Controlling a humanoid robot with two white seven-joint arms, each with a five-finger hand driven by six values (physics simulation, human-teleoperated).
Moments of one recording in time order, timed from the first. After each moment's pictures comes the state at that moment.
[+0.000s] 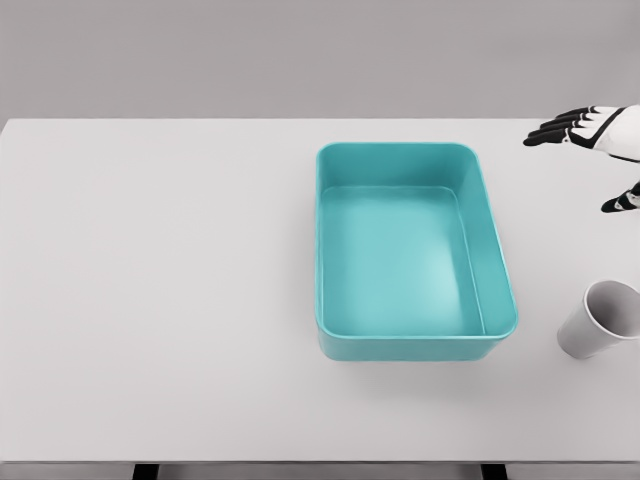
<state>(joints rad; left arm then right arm) 0.05 0.00 -0.11 -0.10 0.29 -0.09 -0.05 -0.64 -1.23 0.57 -1.57 -0.08 -0.61 0.53</state>
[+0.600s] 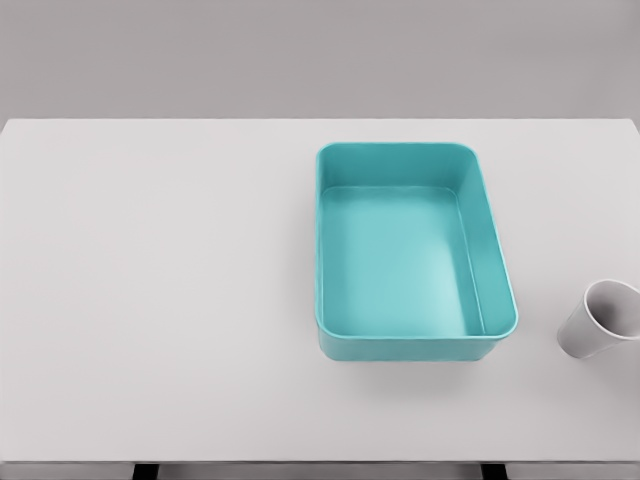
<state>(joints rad) 0.05 0.00 -0.11 -0.10 0.29 -0.09 -0.05 -0.45 -1.27 0.32 -1.15 -0.25 -0.58 0.61</state>
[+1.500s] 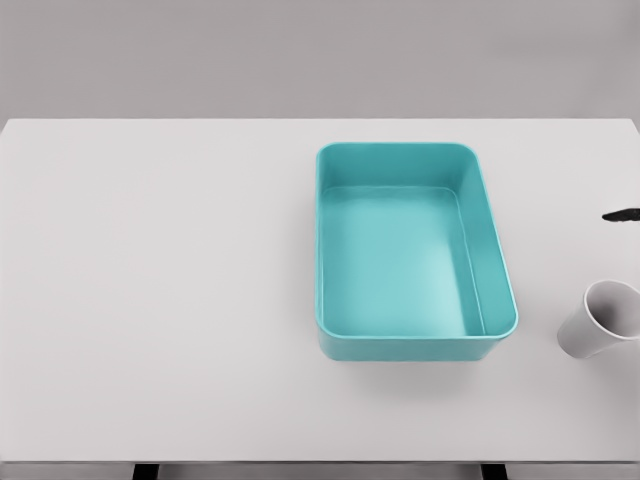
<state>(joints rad) 0.05 0.00 -0.11 -0.10 0.29 -0.09 -0.05 -0.19 -1.37 0.44 -1.38 -0.44 -0.61 0.61</state>
